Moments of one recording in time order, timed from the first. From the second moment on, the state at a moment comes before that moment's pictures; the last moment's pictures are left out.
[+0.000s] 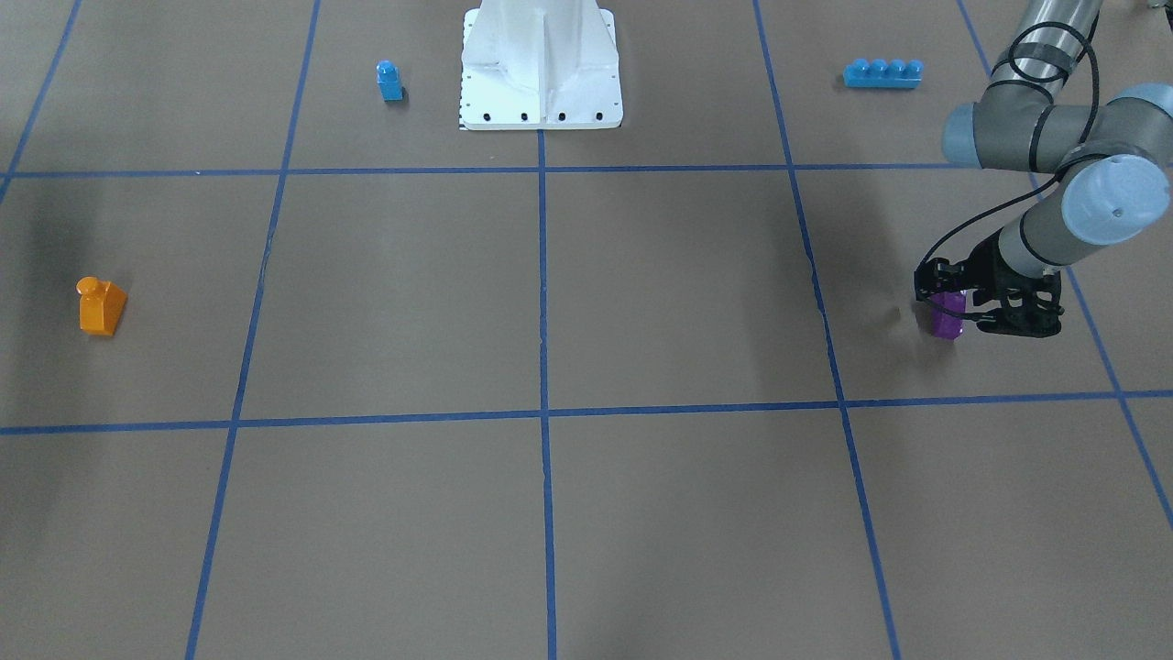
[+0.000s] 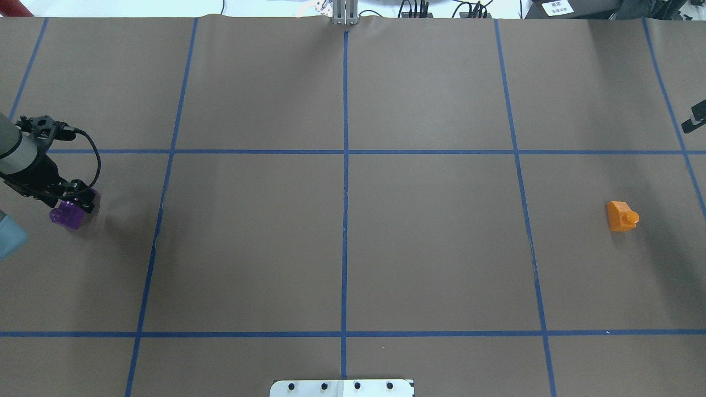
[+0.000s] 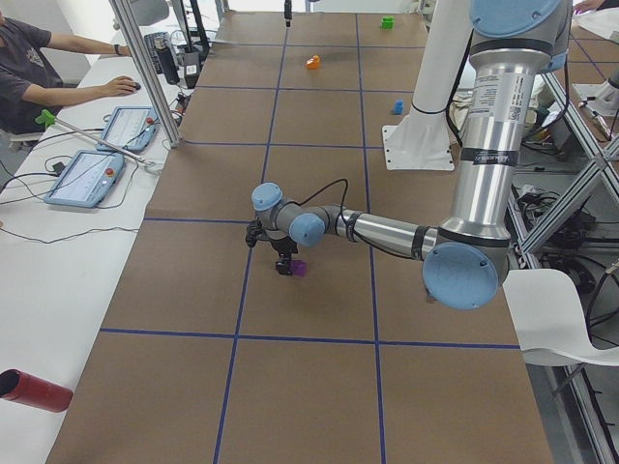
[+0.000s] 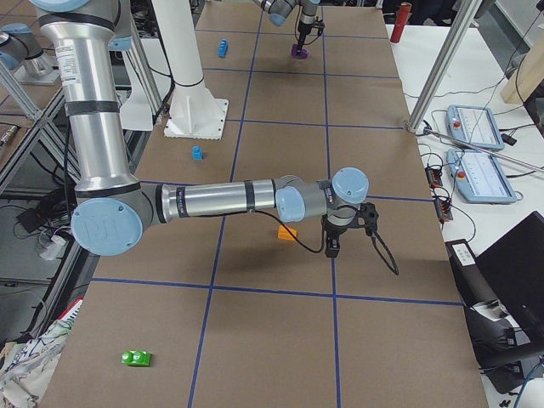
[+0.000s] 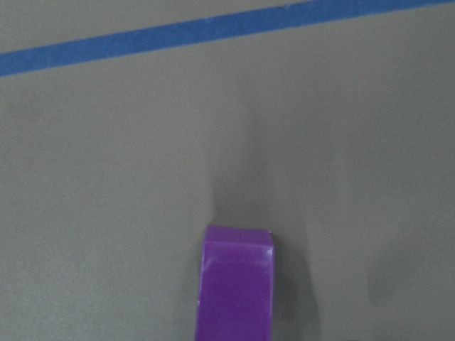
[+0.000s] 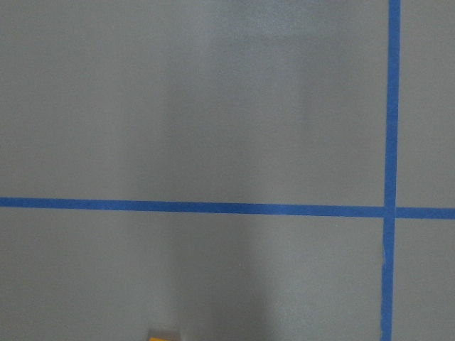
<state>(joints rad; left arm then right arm) -0.96 -1.68 -1.58 -1.81 -2.26 -0.53 1.40 -1.45 1.56 -1.48 2.42 0.27</state>
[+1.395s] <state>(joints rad) -0.72 -2.30 -1.55 -1.50 -2.22 -0.90 1.39 -1.44 1.56 -1.48 2.42 0.28</state>
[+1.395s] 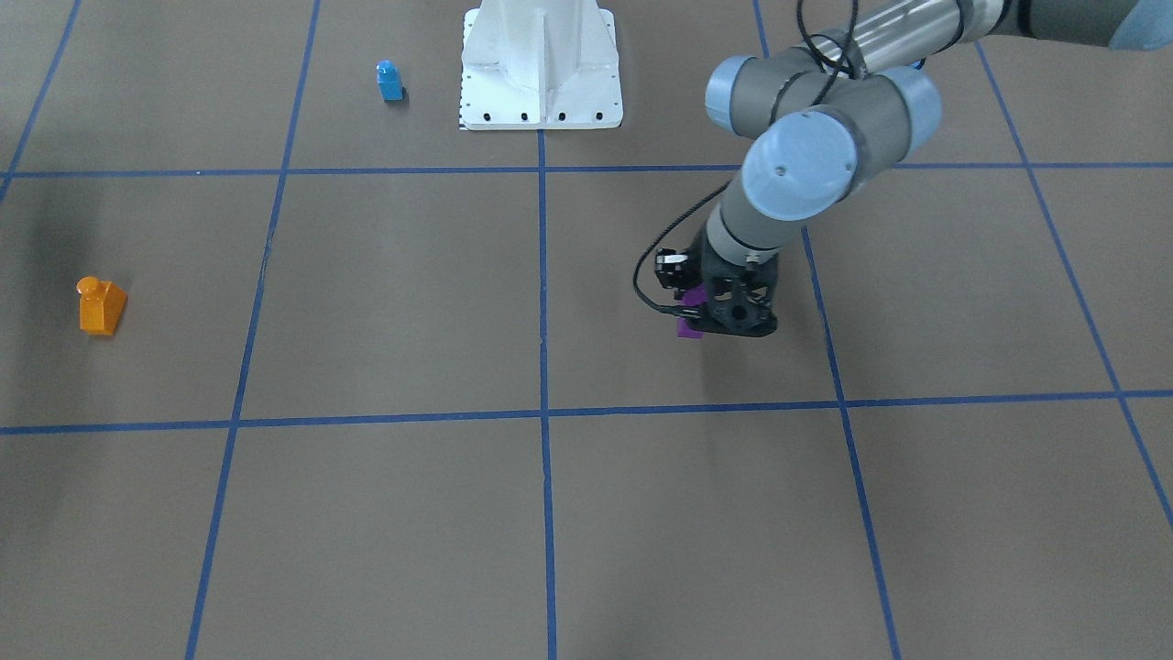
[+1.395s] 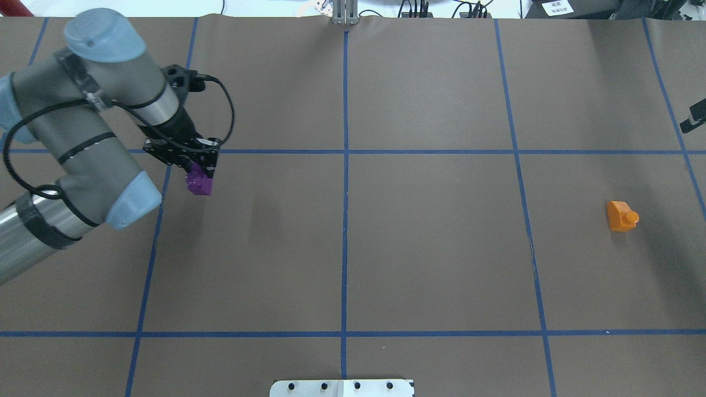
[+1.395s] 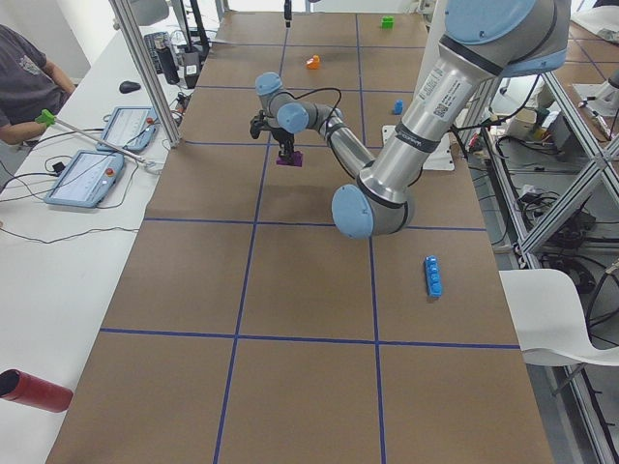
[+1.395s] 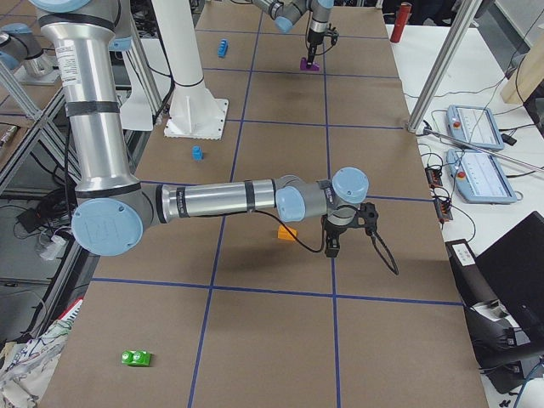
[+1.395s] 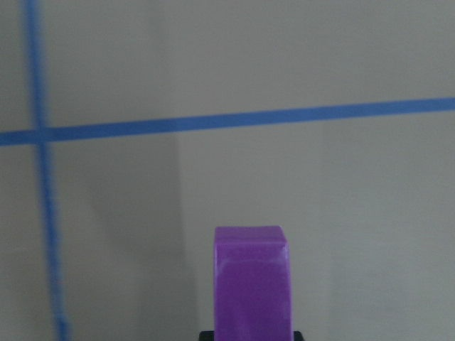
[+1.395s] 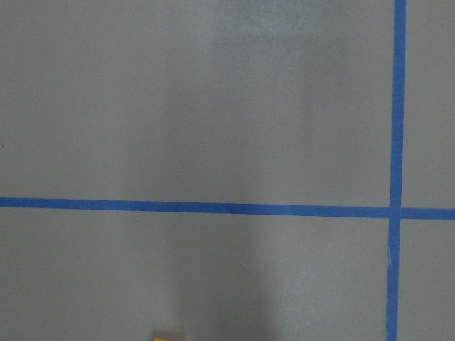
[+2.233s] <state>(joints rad) -0.60 -2.57 -1.20 -1.60 -2.13 -1.06 1.38 -1.44 1.58 -1.48 2.43 0.28</state>
